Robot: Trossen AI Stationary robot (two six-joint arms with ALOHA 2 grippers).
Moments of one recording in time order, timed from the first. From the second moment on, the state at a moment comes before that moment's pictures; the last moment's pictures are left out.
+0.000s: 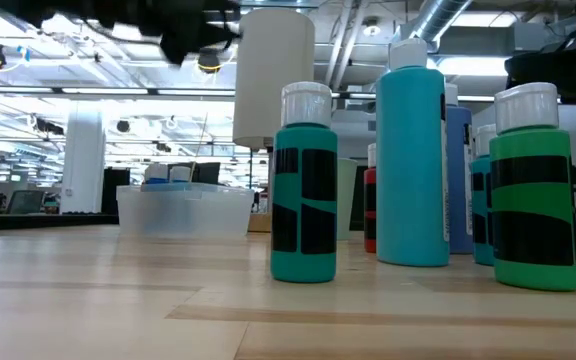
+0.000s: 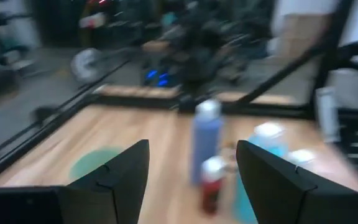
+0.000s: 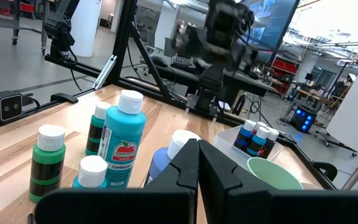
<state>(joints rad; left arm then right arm) -0.29 1.18 0.53 0.56 -0.42 -0.04 0.33 0.02 0.02 0.01 0.18 -0.31</state>
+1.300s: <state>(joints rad) -0.45 1.79 0.75 0.77 -0.18 -0.03 0.33 0.02 0.02 0.01 0.18 -0.31</state>
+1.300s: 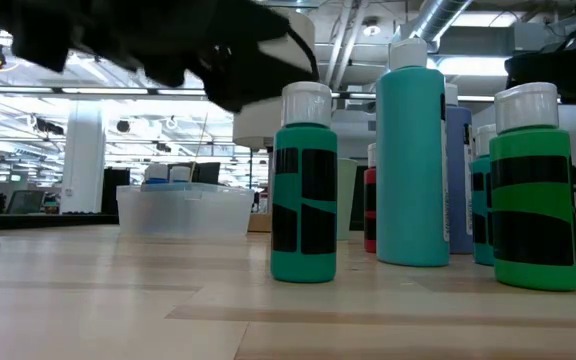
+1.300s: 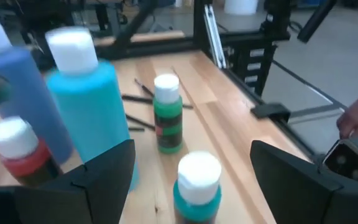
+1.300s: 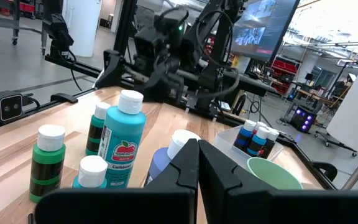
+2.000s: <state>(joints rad) -0.43 1.92 0.83 0.77 -0.12 -0.03 0.33 0.02 0.02 0.01 0.18 -0.31</state>
